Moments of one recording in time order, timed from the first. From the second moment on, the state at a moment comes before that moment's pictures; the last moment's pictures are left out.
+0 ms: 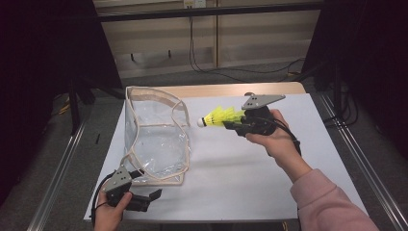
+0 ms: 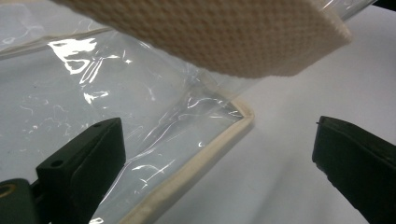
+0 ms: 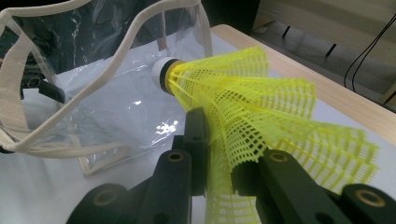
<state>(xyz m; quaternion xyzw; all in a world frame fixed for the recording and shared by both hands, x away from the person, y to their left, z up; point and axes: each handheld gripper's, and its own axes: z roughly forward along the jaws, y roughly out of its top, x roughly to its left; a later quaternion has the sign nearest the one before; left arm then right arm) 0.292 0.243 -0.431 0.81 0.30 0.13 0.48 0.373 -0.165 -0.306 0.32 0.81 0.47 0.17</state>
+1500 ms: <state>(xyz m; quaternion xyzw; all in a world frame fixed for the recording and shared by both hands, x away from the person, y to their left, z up) 0.292 0.243 -0.432 0.81 0.30 0.13 0.49 0.375 -0.119 -0.269 0.27 0.82 0.48 0.15</state>
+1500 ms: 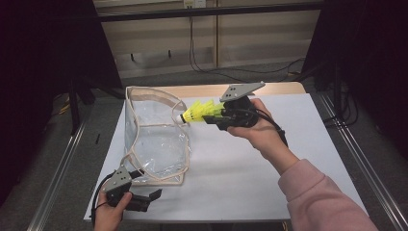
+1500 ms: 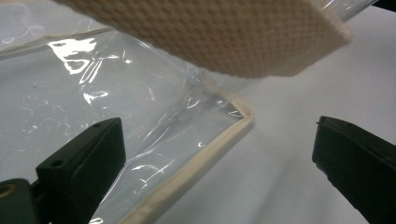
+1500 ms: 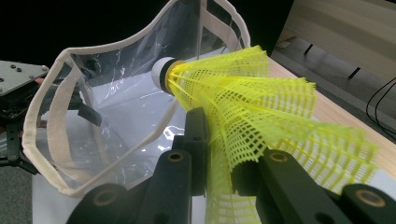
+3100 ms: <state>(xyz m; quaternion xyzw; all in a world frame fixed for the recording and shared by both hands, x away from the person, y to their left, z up) 0.292 0.244 -0.432 0.81 0.30 0.13 0.48 0.377 -0.053 -0.261 0.21 0.85 0.46 0.15</state>
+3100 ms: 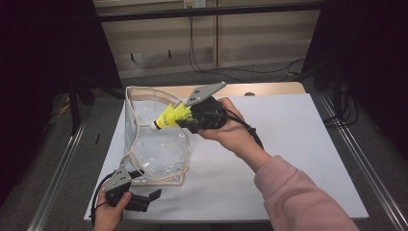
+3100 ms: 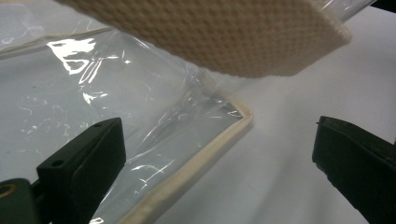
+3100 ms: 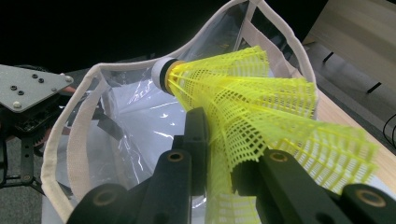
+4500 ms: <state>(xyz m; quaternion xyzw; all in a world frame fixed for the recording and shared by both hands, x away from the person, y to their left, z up) 0.293 0.244 -0.432 0.81 0.29 0.12 0.49 0.380 -0.017 -0.274 0.20 0.87 0.43 0.16</state>
